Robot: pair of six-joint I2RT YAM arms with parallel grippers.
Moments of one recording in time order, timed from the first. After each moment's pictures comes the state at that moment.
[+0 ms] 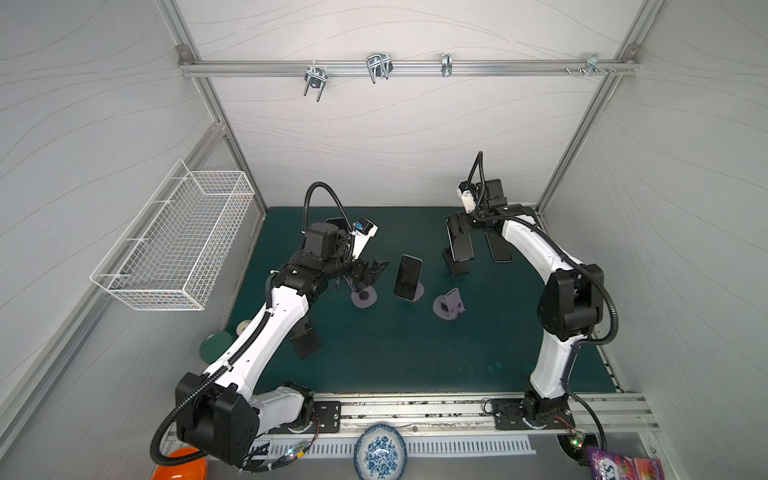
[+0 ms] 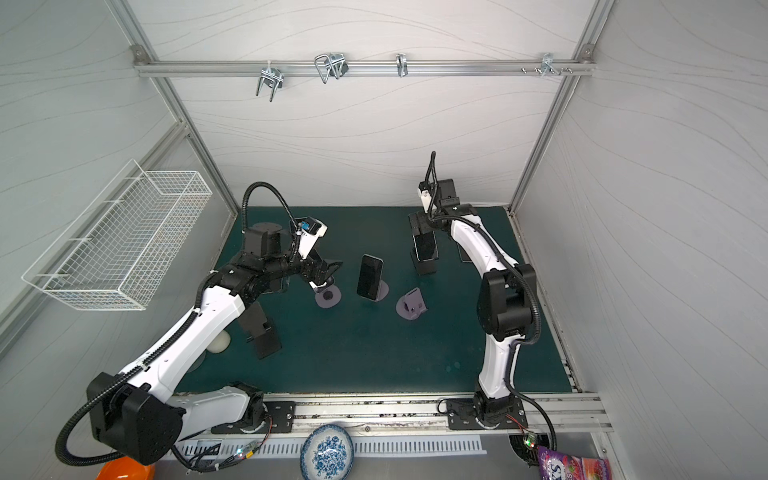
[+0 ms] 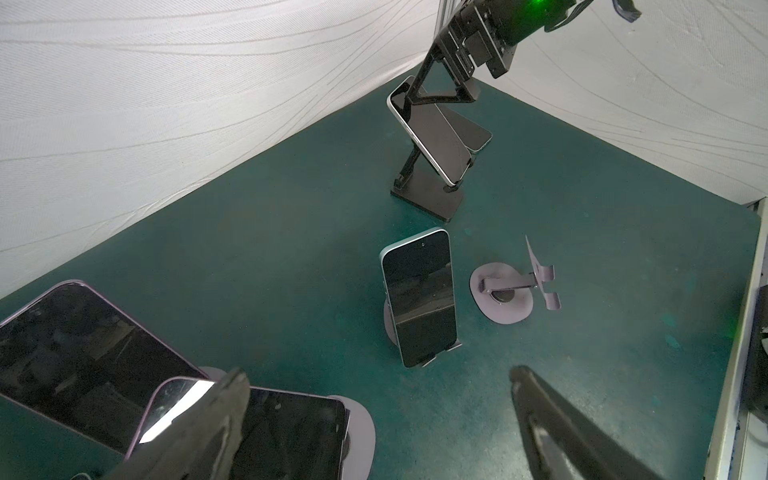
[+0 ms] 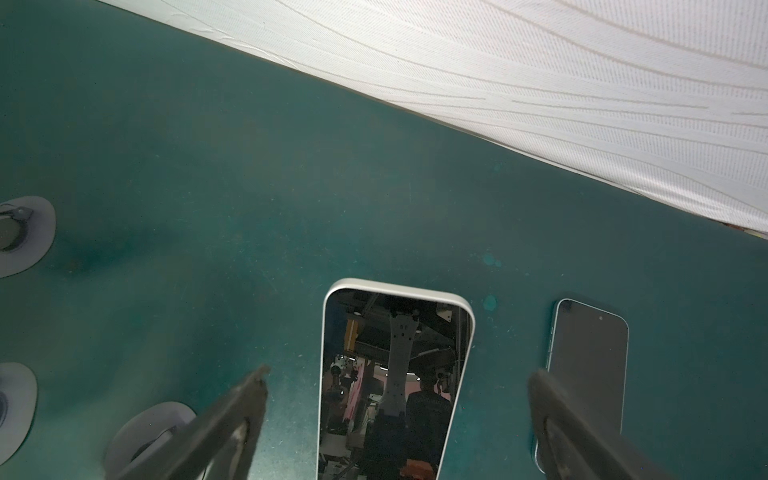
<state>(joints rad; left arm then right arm) -0.32 1.21 1.07 -0.42 0.42 0.23 0.30 1.92 1.74 -0.59 -0.09 -0.13</state>
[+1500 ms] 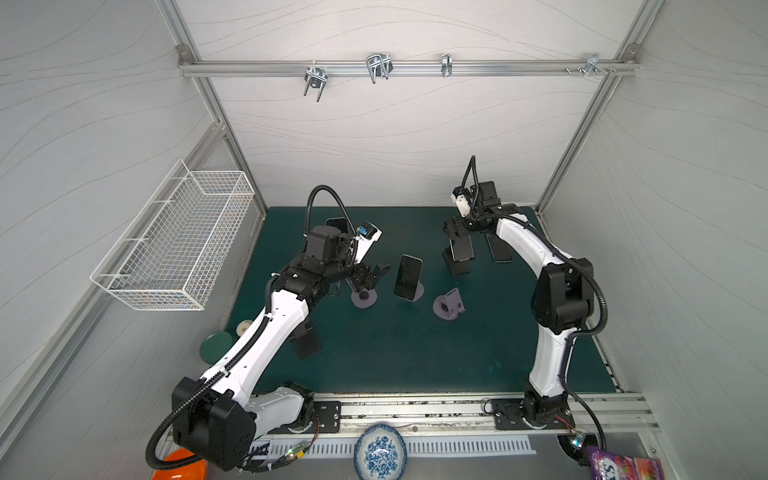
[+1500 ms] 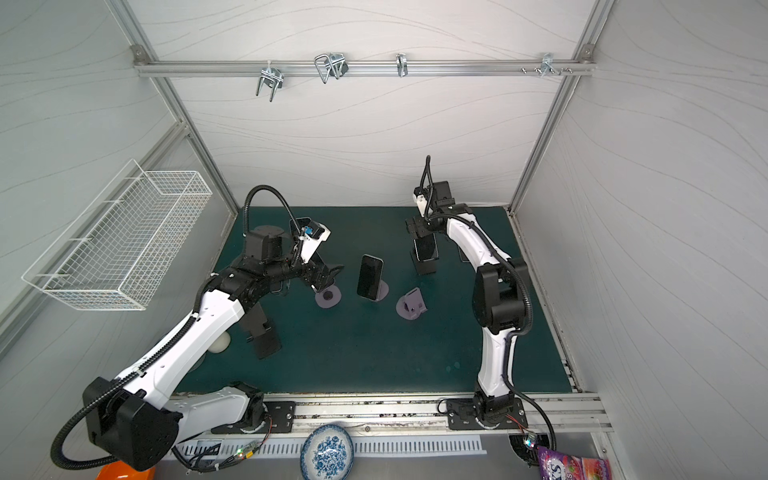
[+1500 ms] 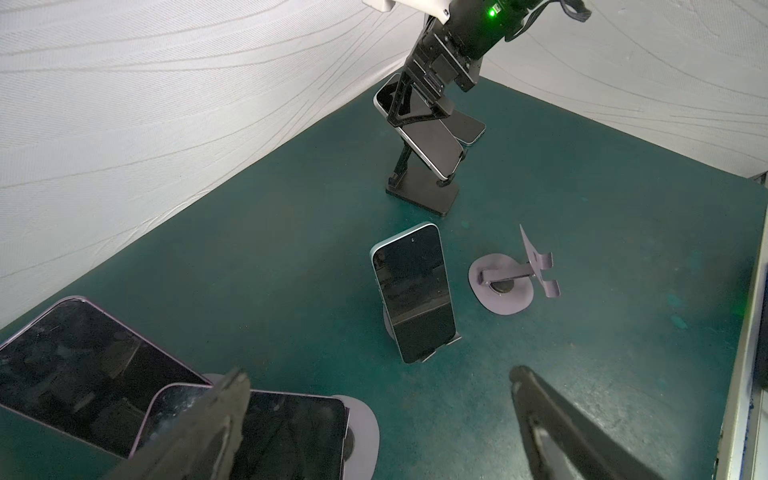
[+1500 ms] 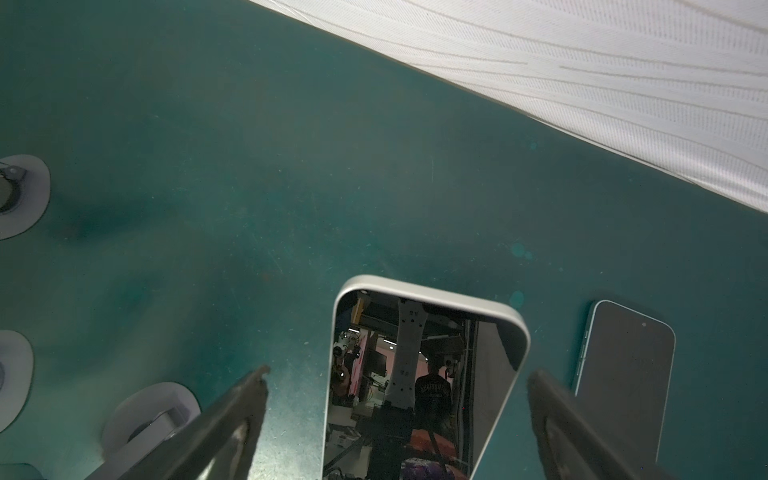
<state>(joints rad) -0.35 1.19 1.05 -0.42 0.40 0.28 0.31 1.99 1.78 -0.64 -0.13 -0.16</state>
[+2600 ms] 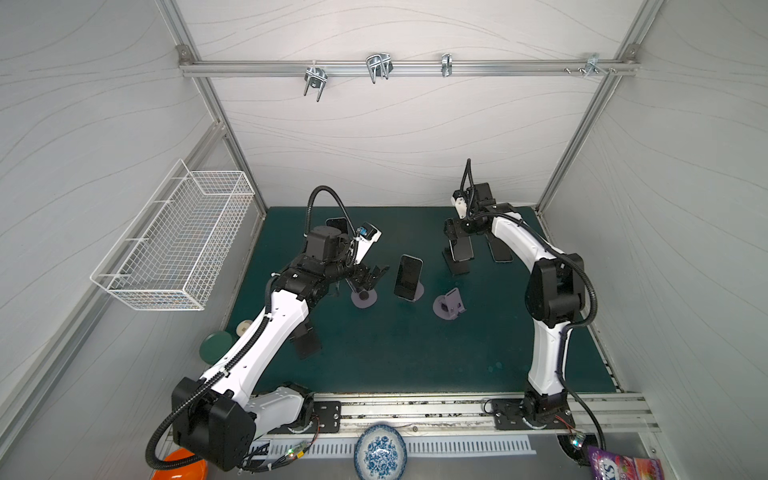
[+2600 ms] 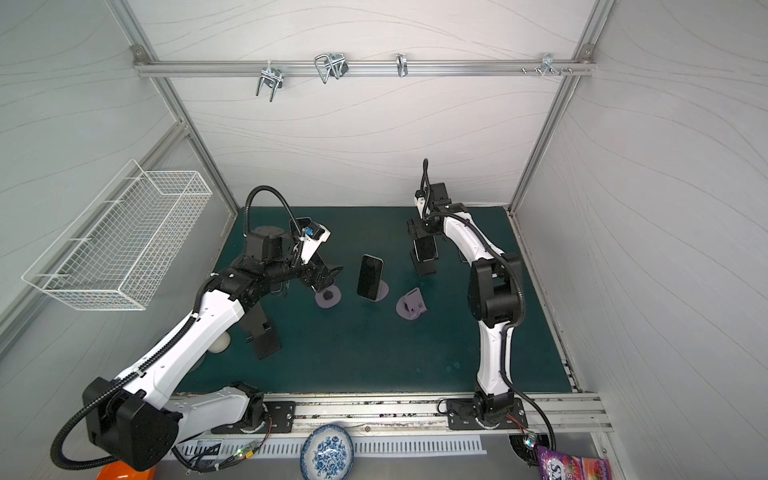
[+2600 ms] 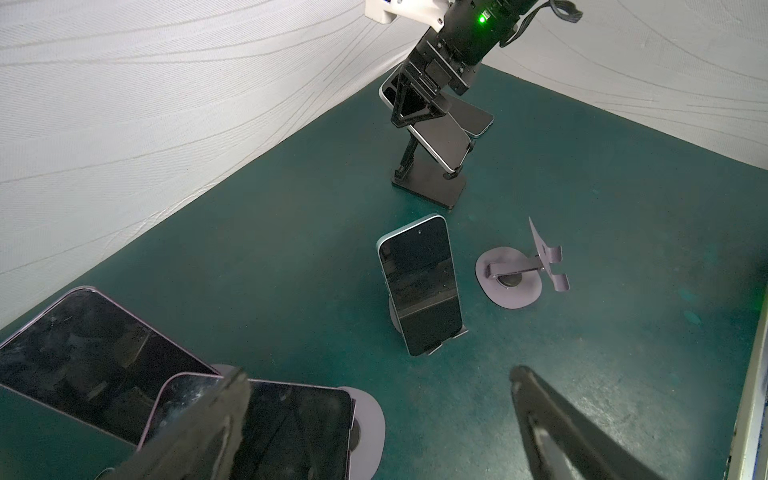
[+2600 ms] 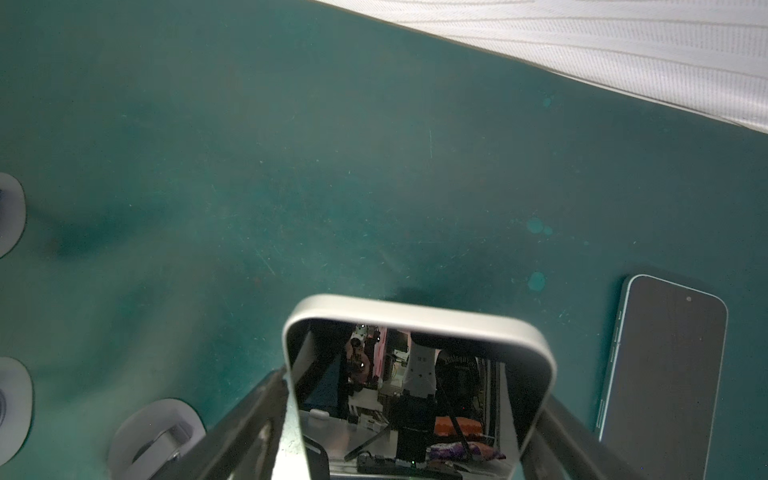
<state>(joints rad) -0.35 1.18 1.05 -0.44 0.38 0.29 0.31 2.07 1.84 -0.70 -0.12 -0.07</state>
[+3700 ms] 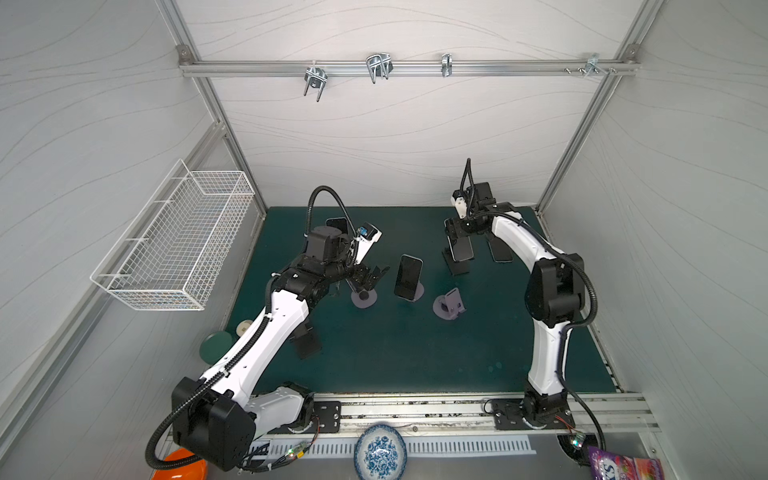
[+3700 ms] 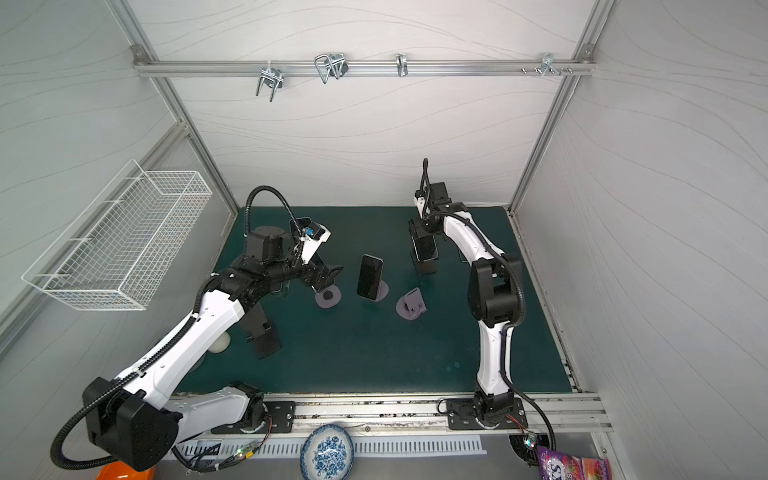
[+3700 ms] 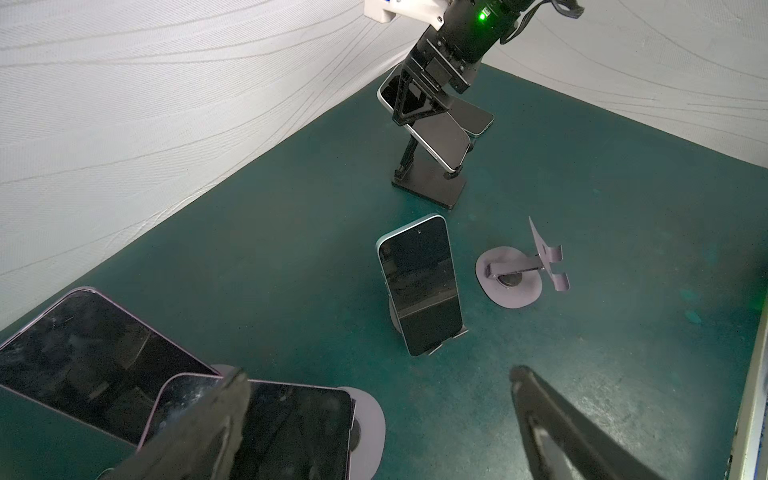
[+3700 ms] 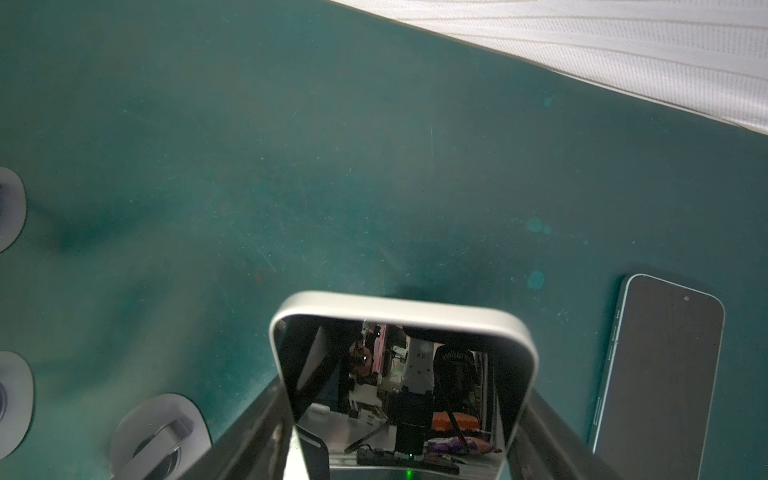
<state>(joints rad) -0.35 1.18 1.05 -0.44 0.37 0.29 0.30 2.07 1.85 -0.71 -0.12 -0.09</state>
